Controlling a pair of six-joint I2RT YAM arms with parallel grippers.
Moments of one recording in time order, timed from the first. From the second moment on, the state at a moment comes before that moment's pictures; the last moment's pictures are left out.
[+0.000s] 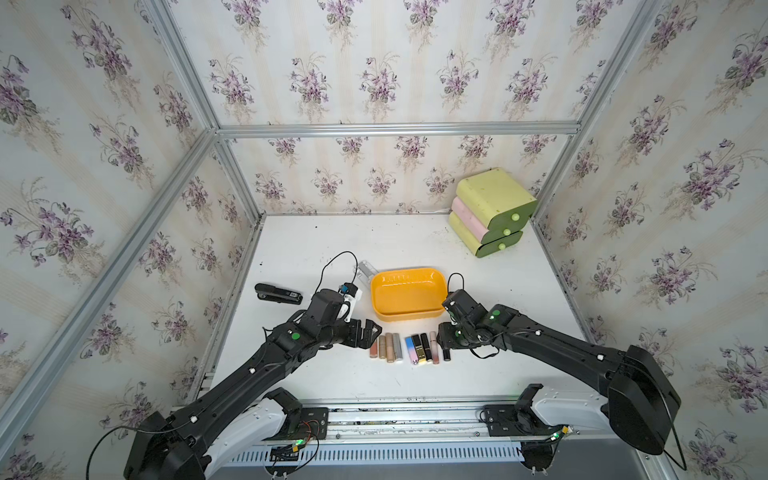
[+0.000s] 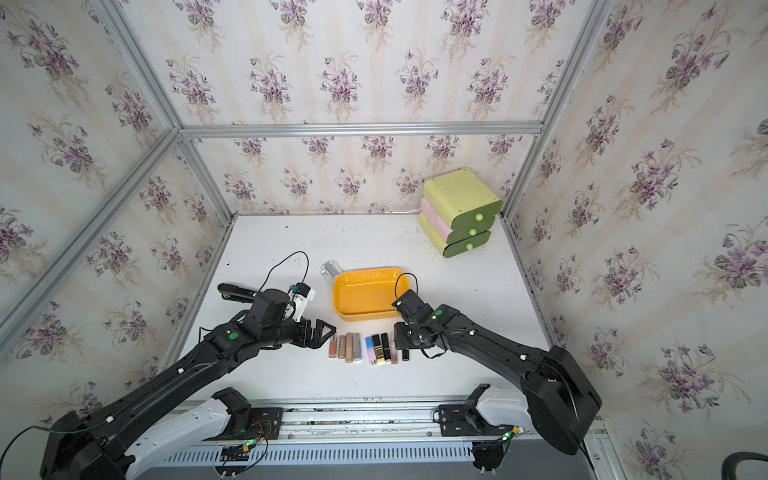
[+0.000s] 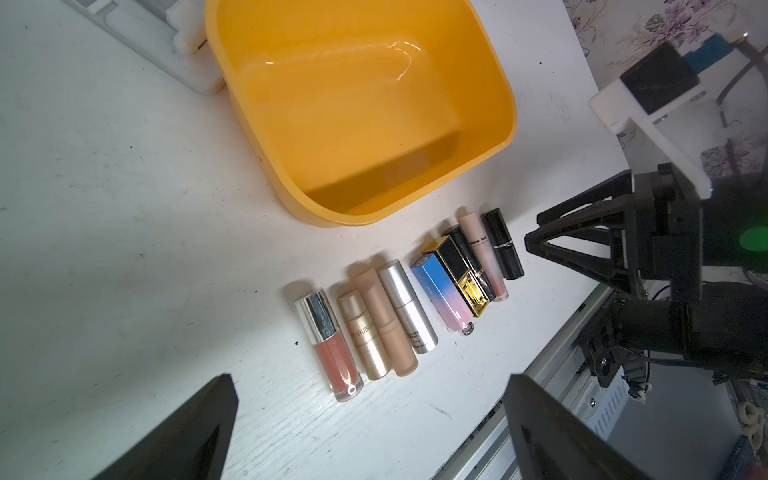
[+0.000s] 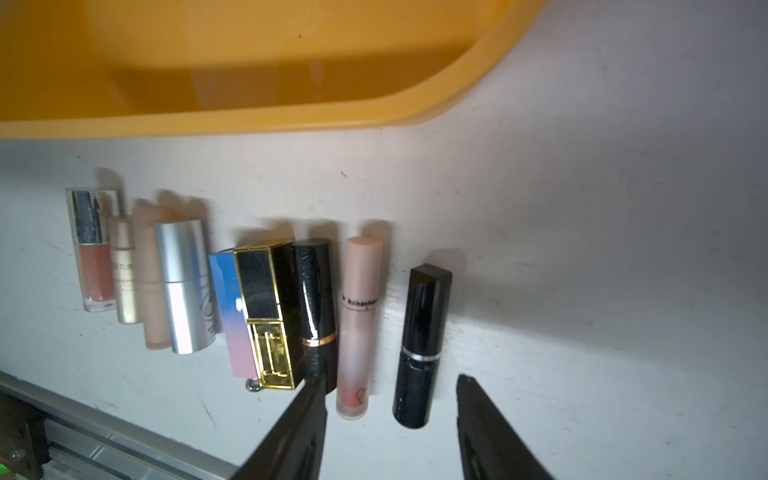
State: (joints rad) left arm -0.58 0.94 0.61 -0.46 0.27 -0.43; right arm 0.77 1.27 0.73 -0.68 -0.02 0.67
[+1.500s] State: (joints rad) left arm -0.59 0.88 0.58 -0.47 0.22 -0.45; right arm 0.79 1.42 0.66 -0.53 0.01 0.67
